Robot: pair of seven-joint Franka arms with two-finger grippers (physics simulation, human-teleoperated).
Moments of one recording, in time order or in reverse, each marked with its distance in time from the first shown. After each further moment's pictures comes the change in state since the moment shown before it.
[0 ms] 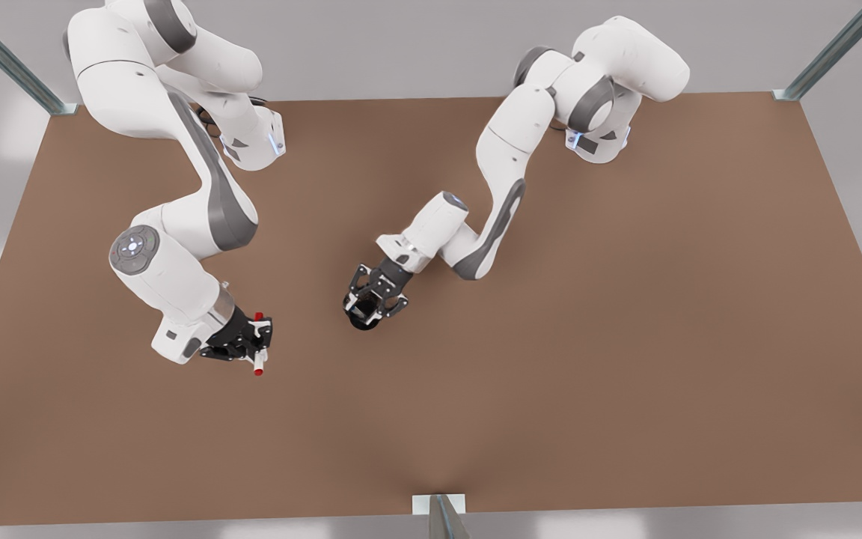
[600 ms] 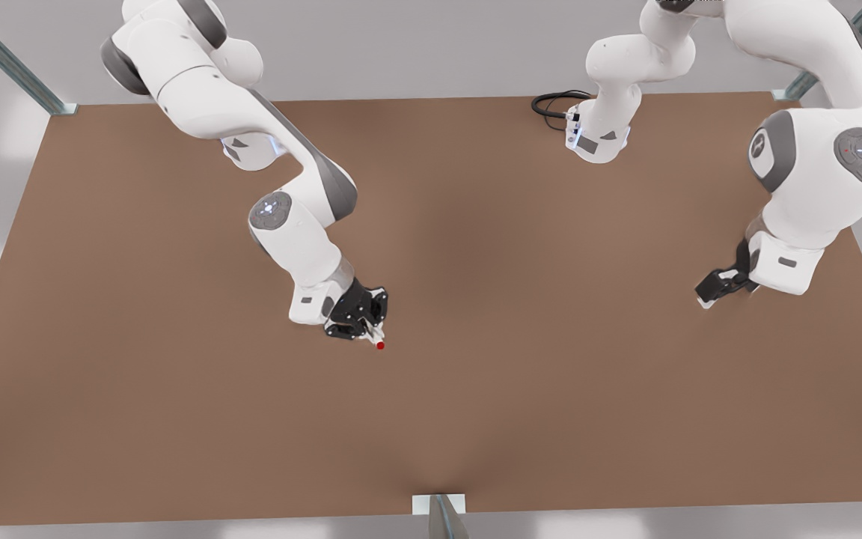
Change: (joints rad) left arm 0.941 -0.761 -0.195 -0.032 0.072 -1.712 0.233; right arm 0.272 0.029 0.000 -0.119 0.002 0.388 0.041
